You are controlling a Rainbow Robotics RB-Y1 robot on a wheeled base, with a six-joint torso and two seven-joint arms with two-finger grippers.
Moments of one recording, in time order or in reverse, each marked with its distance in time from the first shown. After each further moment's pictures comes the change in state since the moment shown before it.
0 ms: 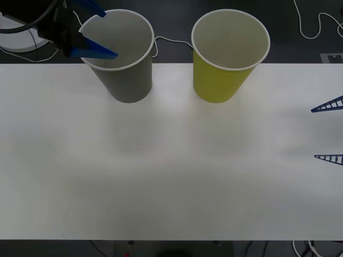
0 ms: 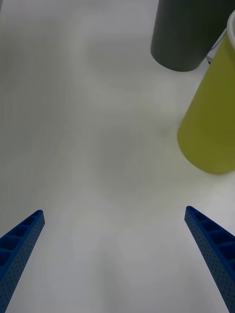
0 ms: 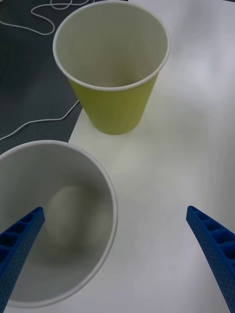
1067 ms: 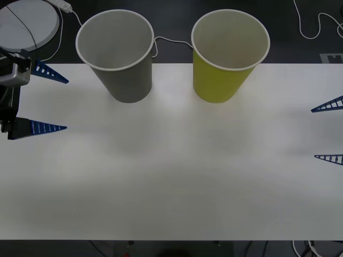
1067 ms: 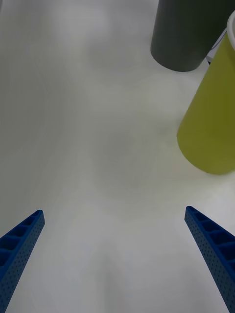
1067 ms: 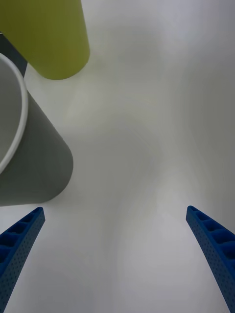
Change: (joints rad) right arm 0.000 0.000 0.000 0.000 0.000 0.000 0.000; left arm 0.592 0.064 0.315 -0.144 0.114 0.000 -0.583
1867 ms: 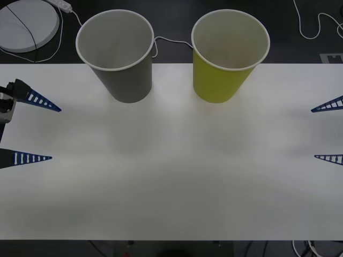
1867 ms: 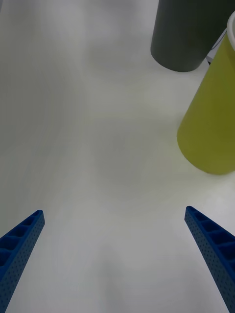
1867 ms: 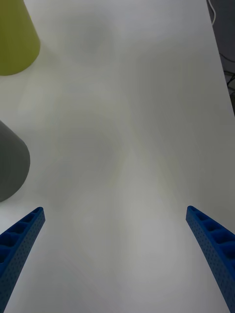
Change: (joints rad) right arm 0.000 0.000 0.000 0.000 0.000 0.000 0.000; left arm 0.189 0.072 0.030 -0.007 0.116 0.000 -0.208
